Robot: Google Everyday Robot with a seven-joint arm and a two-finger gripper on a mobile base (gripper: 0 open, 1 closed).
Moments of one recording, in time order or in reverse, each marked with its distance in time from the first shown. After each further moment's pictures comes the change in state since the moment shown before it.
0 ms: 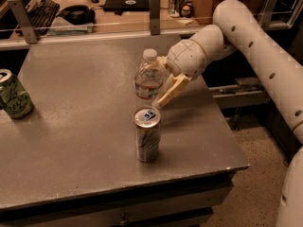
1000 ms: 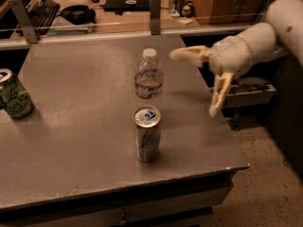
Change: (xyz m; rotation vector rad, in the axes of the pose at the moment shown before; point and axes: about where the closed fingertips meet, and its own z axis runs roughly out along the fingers) arm 0.014 0.041 -0.080 0.216 0.076 0.086
